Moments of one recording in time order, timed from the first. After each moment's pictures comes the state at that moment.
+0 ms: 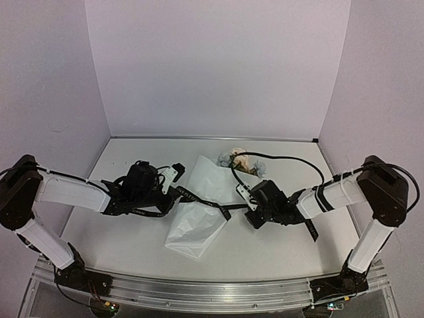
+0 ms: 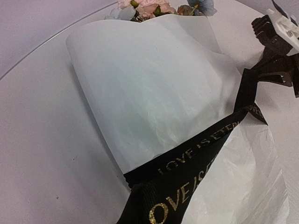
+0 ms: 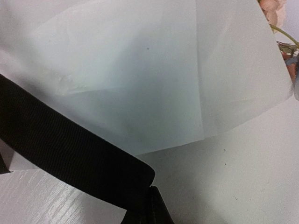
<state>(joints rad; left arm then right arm) -0.81 1.51 0.70 0.23 -0.03 0.03 0.85 1.74 0.78 0.07 0.30 -0.02</state>
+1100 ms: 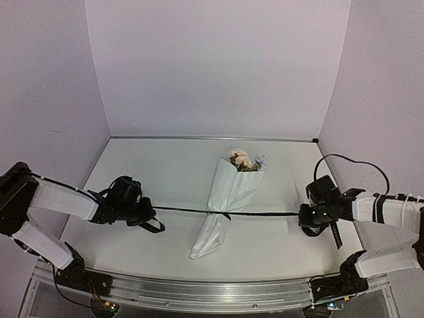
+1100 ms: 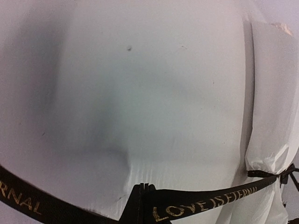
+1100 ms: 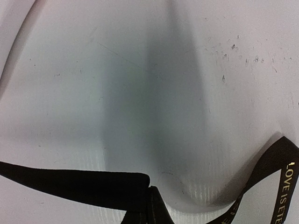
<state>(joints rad) -0.66 1.44 0.50 0.11 -0.02 -0.92 0.46 1.19 0.53 -0.44 0.14 0.54</state>
